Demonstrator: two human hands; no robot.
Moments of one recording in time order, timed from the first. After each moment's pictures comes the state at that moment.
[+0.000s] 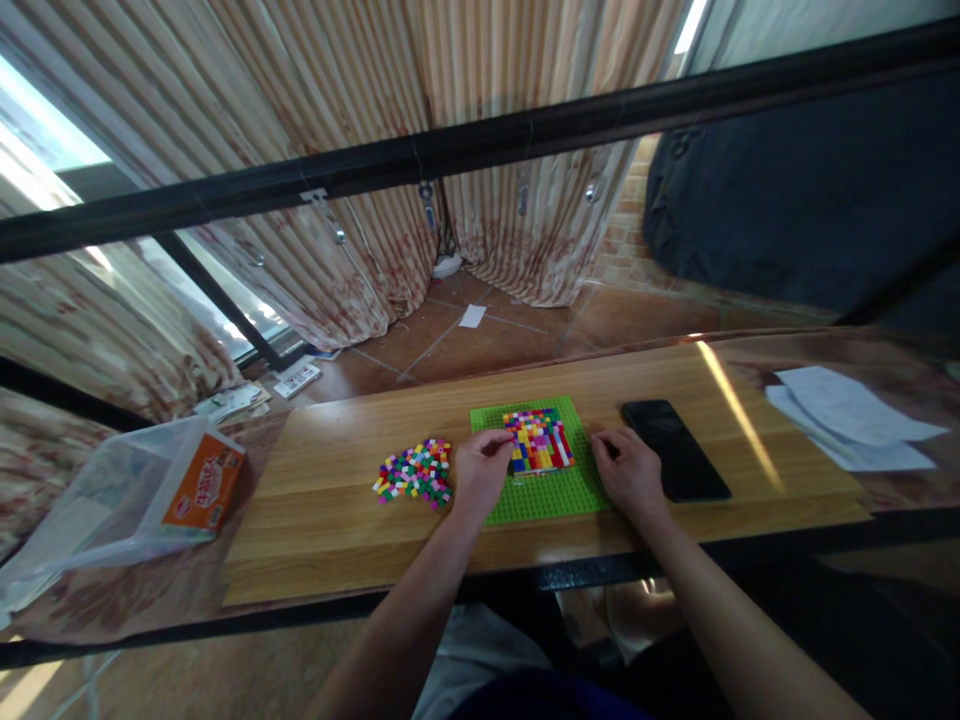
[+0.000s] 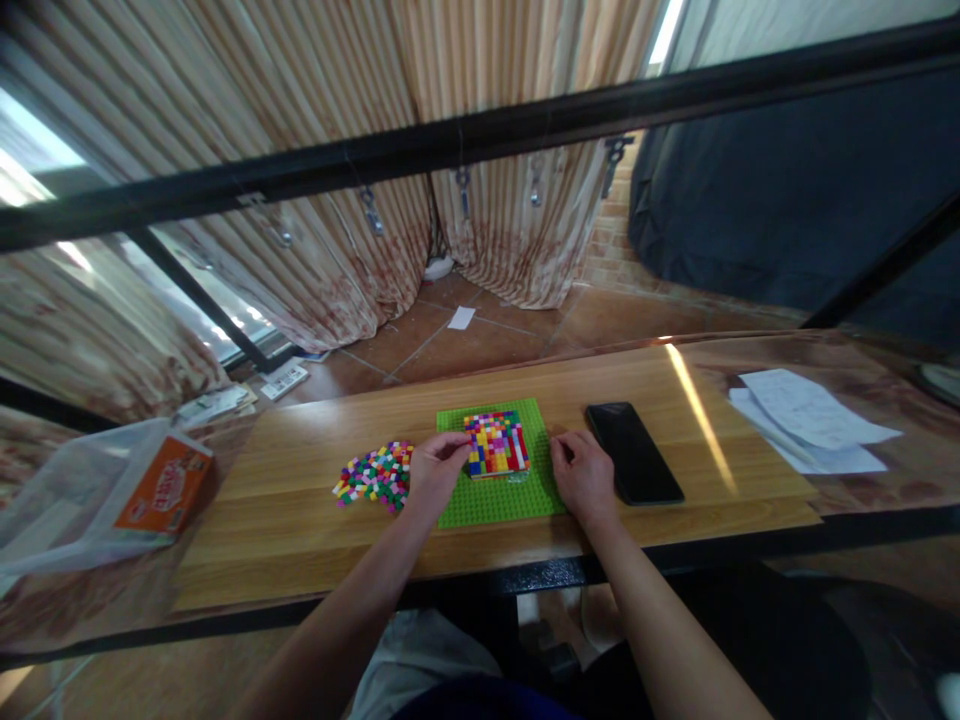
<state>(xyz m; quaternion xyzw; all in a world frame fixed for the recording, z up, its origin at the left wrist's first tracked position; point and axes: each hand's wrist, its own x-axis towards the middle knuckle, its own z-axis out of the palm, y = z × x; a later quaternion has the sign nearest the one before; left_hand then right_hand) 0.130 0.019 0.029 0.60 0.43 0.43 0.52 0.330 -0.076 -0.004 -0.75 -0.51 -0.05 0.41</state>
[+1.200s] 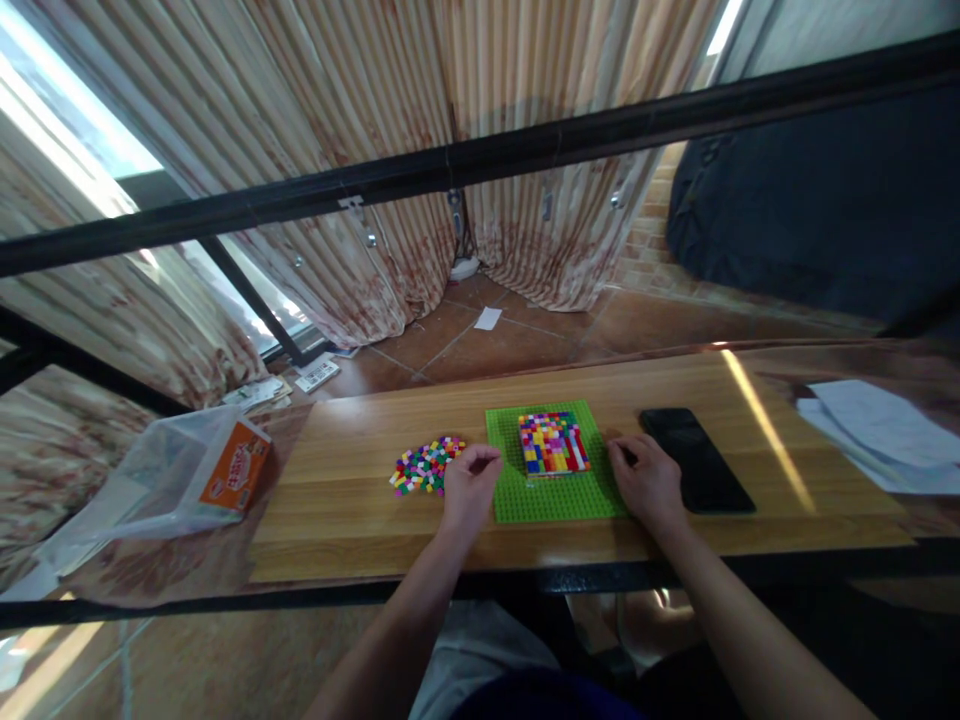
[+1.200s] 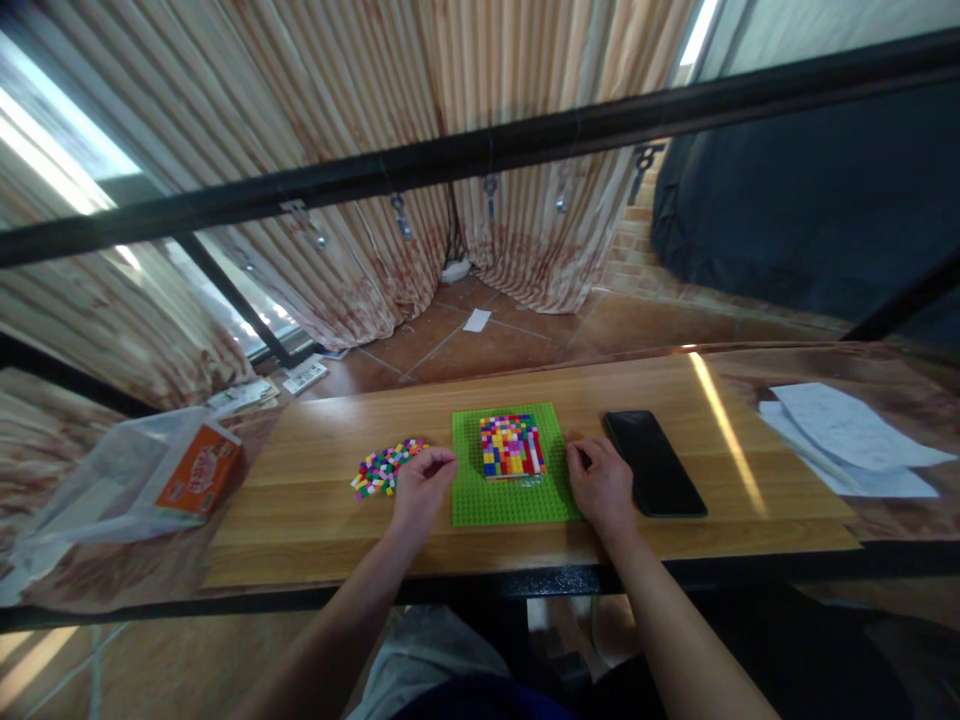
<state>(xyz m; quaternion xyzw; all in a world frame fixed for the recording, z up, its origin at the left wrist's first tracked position) 0.089 0.005 0.038 0.57 0.46 0.44 0.52 0.332 -0.076 -0.007 -0.75 -0.52 -0.06 0.41</state>
